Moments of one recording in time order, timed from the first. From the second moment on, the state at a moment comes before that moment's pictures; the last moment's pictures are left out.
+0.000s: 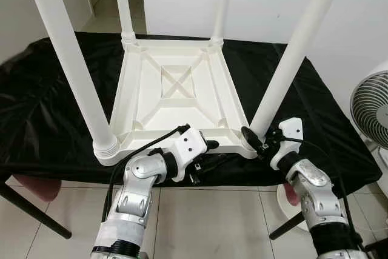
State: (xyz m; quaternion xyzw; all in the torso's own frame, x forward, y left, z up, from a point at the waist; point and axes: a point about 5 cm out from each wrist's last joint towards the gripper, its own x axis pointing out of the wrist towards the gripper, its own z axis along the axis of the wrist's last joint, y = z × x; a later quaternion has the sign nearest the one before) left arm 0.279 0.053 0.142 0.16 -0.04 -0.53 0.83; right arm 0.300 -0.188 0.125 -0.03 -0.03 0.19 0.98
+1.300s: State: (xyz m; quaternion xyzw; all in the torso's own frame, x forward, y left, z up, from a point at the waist) left arm 0.283 0.053 0.152 0.15 -0.04 -0.52 0.84; right arm 0.293 -0.160 0.141 0.00 -0.06 0.05 1.00
